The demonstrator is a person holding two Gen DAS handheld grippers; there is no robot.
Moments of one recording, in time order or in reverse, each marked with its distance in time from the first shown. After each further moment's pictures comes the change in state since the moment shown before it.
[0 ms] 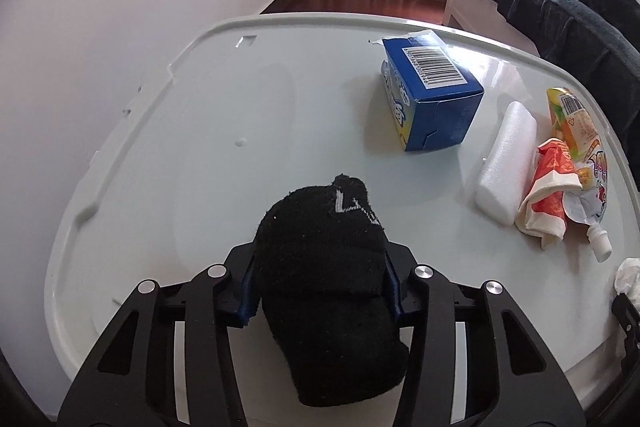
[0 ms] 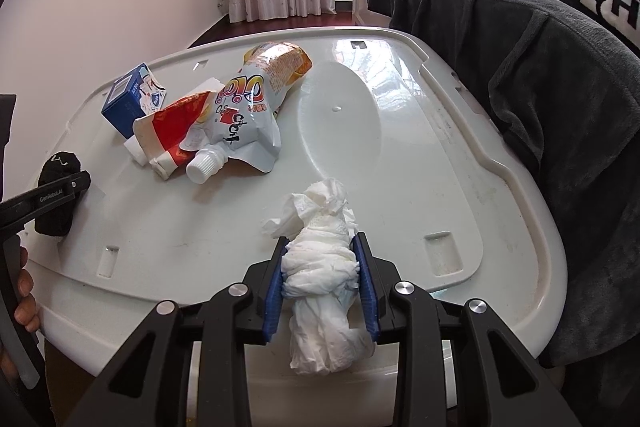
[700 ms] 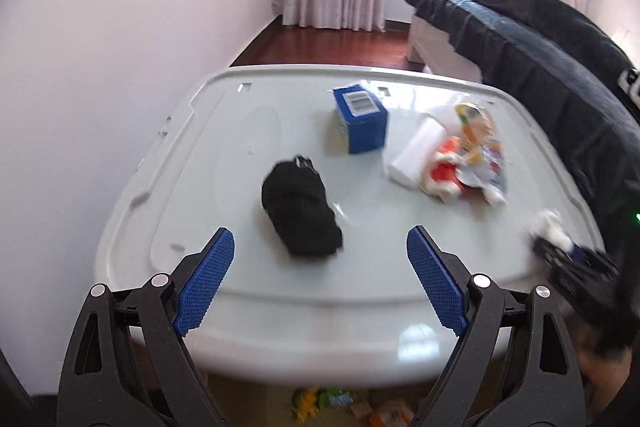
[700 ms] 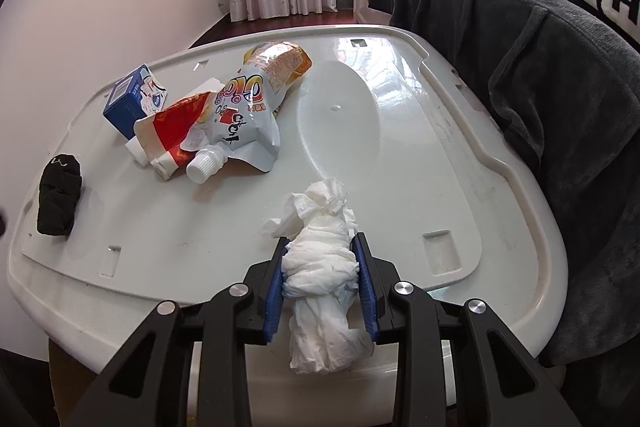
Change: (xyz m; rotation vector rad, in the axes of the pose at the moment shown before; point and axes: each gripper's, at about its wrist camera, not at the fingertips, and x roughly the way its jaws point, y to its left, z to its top) left arm -0.097 -0.005 -0.024 0.032 -0.124 -0.074; right arm 0.001 -0.004 0.003 0.008 0.011 0.018
